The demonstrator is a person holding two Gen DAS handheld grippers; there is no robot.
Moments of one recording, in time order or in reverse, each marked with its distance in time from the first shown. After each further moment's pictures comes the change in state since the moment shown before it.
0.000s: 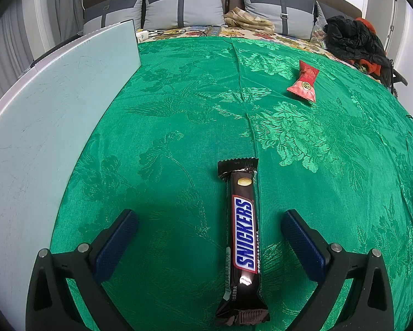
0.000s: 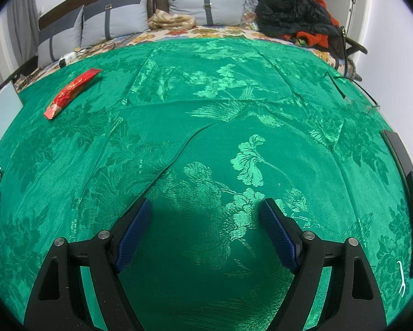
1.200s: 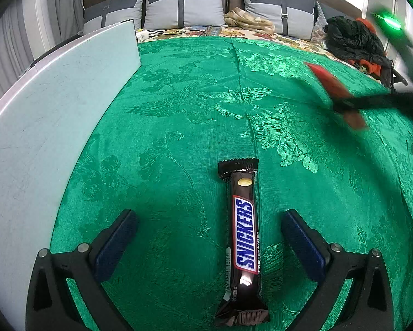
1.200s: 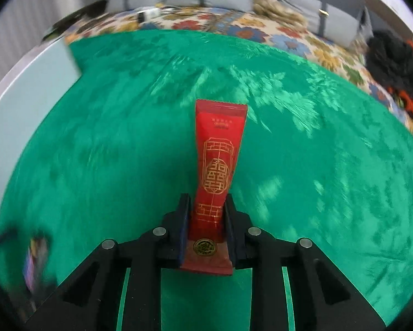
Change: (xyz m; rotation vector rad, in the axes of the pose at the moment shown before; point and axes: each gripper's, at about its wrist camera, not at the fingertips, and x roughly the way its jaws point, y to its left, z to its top) left arm 0.000 0.001 -0.001 -0.004 -0.001 0.000; right arm 0.060 0.183 0.120 -0.374 0.135 0.222
